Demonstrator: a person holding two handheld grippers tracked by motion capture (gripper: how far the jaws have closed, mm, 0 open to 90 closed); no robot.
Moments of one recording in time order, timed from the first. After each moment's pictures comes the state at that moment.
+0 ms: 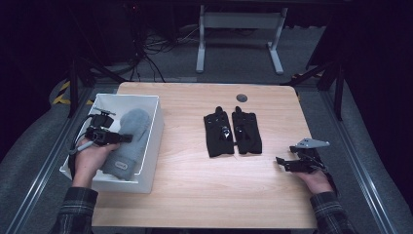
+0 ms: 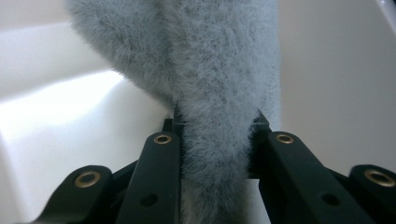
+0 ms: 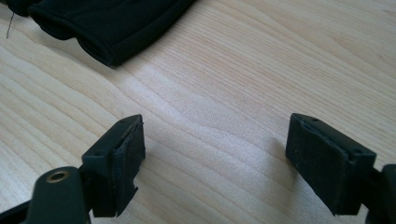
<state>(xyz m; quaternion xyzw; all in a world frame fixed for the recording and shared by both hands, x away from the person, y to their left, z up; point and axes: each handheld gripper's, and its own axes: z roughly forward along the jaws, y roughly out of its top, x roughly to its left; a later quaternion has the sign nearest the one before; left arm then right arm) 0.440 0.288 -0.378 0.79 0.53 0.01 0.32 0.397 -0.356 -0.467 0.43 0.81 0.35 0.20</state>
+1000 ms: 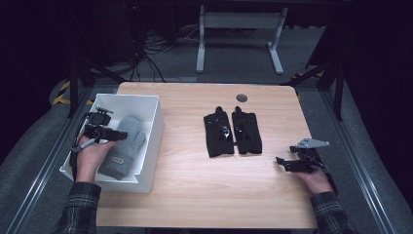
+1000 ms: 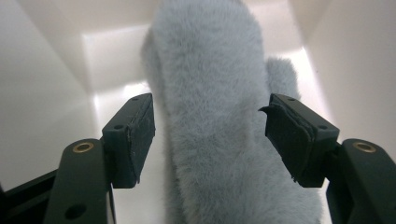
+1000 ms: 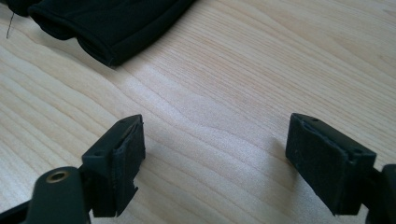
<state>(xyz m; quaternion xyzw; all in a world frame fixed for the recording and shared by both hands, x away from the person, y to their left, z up) 0.451 0.294 -0.378 0.77 0.57 0.13 0.26 0.397 -0.356 -0.467 0.43 0.81 0.35 0.20</state>
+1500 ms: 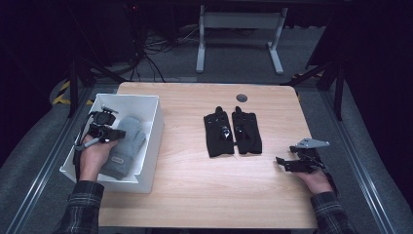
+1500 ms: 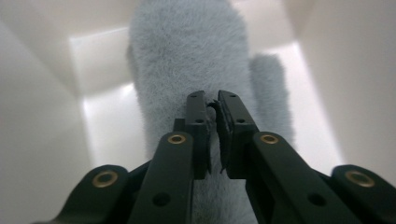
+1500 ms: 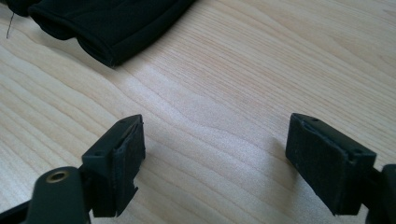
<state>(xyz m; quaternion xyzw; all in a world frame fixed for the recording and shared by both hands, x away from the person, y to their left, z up) 0.457 0.287 -0.388 0.78 0.57 0.12 0.23 0.397 -0.356 -0.467 0.43 0.81 0.35 0.20</state>
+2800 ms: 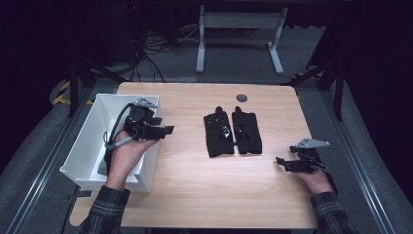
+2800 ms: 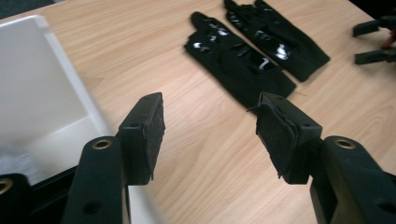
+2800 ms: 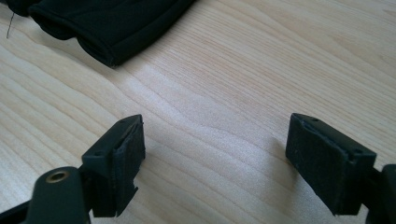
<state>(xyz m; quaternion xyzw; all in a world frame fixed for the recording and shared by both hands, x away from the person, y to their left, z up) 0.412 0.162 -0.314 0.82 0.41 0.10 0.39 0.397 -0.356 -0.467 0.43 0.81 0.35 0.20</state>
